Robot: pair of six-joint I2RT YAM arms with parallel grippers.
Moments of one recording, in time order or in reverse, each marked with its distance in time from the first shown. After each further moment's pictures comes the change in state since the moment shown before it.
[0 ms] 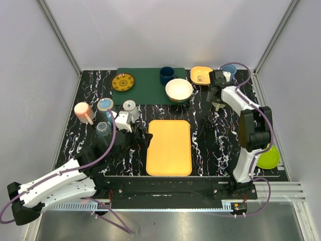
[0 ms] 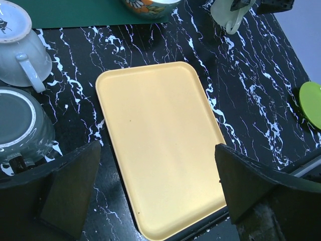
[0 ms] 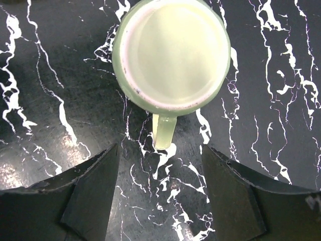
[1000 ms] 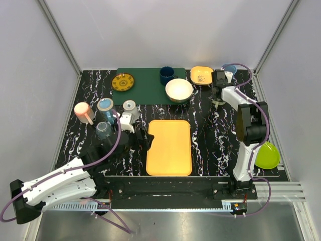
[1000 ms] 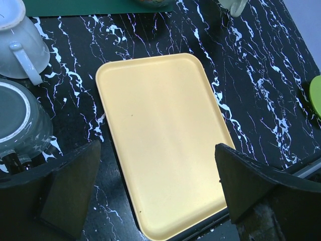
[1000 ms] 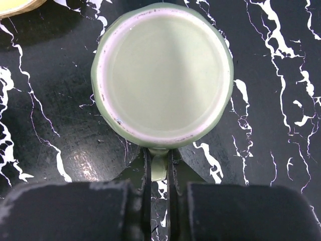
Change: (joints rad) left arm 0.000 0.030 -0.035 0.027 0.007 -0.011; right arm -0.053 0.121 0.022 0.158 -0.003 0.010
